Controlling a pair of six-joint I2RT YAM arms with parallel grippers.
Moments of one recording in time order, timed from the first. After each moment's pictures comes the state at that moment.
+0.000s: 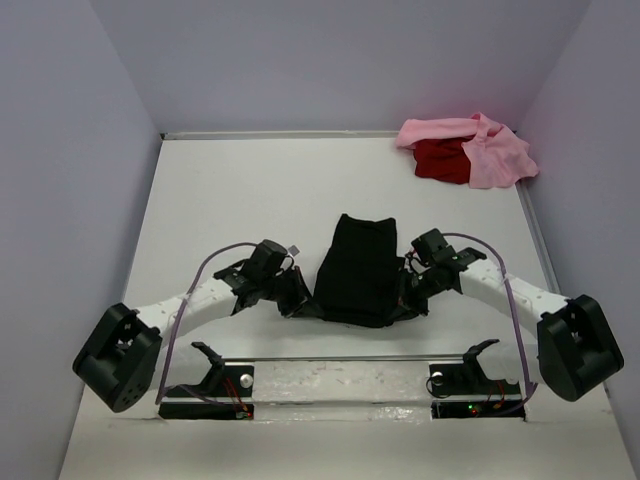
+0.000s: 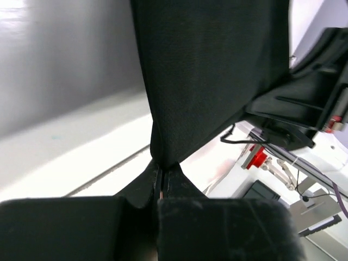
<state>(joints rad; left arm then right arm) -0.67 1.23 0.51 -0.19 0.53 -1.08 0.48 1.25 0.66 -0.67 -0.60 0.83</state>
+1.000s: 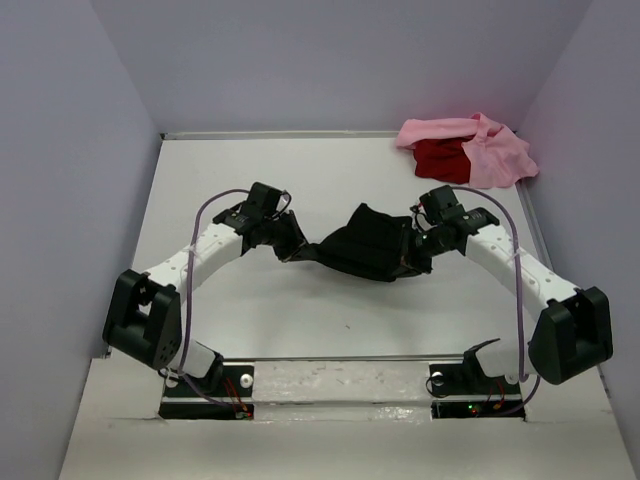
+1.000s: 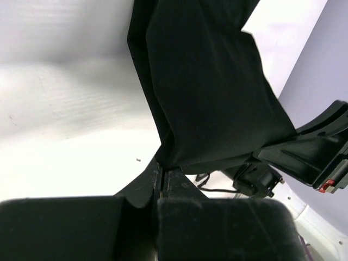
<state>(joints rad) -0.48 1.45 1.00 -0.49 0.46 -0.91 0.38 1.34 1.03 -0.86 -0.50 0.66</state>
